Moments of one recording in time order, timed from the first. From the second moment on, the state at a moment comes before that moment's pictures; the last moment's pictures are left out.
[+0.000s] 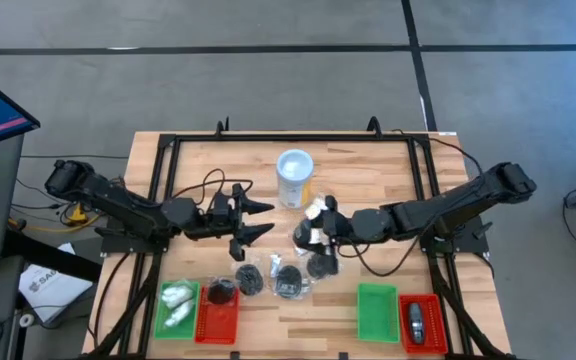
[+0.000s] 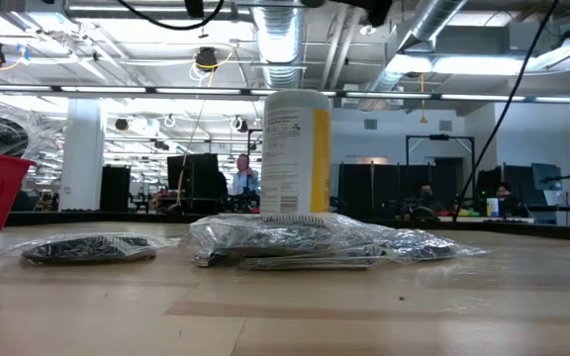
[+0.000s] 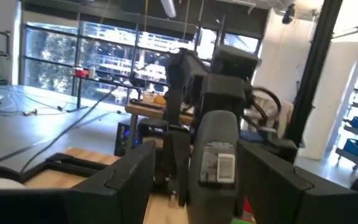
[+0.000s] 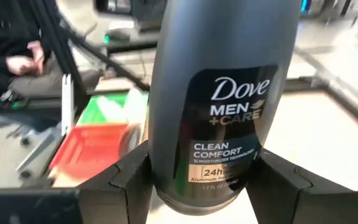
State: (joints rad) left arm -0.29 1.23 0.65 0.81 -0.39 -0.11; right arm 0.32 1.40 1.00 0.09 0.32 0.17
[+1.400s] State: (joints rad) left arm -0.32 1.36 0.62 0.81 -0.39 -0.21; right arm 1.04 1.30 1.00 -0.74 0.31 1.52
